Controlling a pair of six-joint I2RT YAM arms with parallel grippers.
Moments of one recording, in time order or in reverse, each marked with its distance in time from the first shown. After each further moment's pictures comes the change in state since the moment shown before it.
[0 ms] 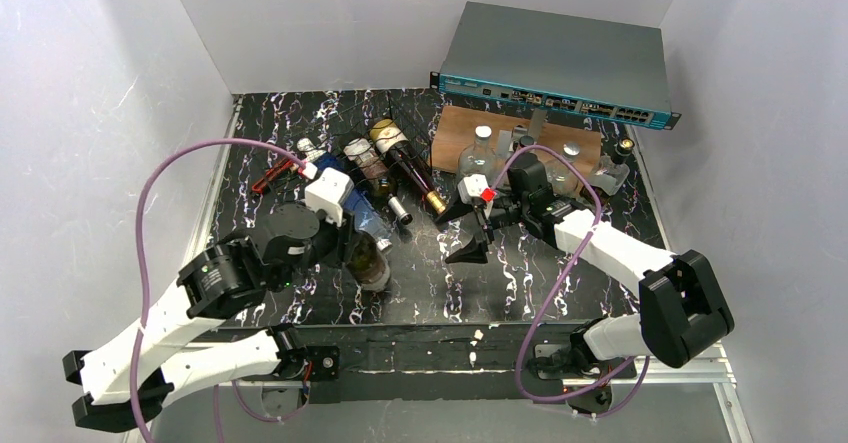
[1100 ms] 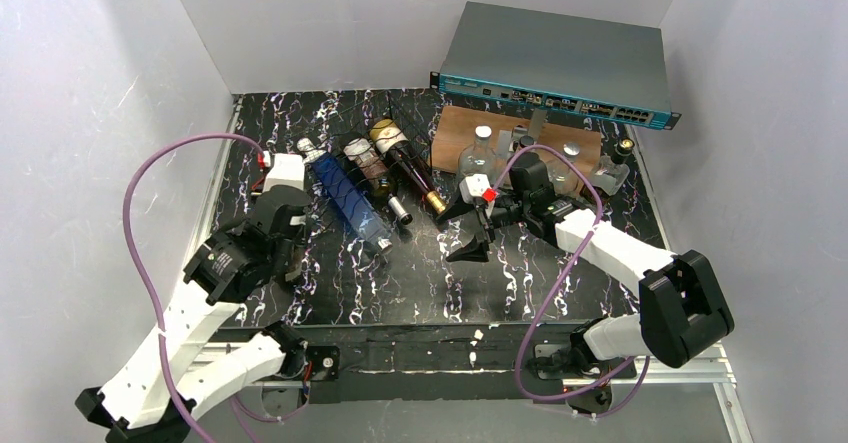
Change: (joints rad) left arm 0.337 0.030 -0.004 -0.191 -0.307 0.059; right arm -0.013 0.000 0.000 -0.004 0.000 -0.026
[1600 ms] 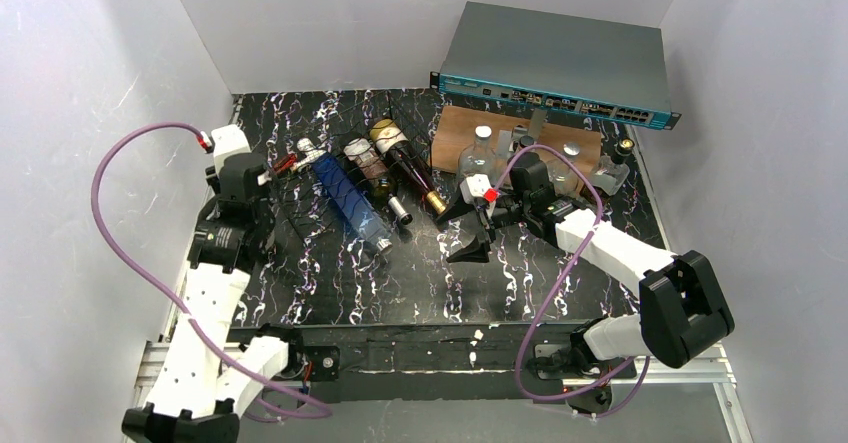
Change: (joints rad) left arm 0.478 0.041 -0.071 0.323 0.012 0.037; right arm -0.002 -0.002 0.000 0.000 -0.022 0.000
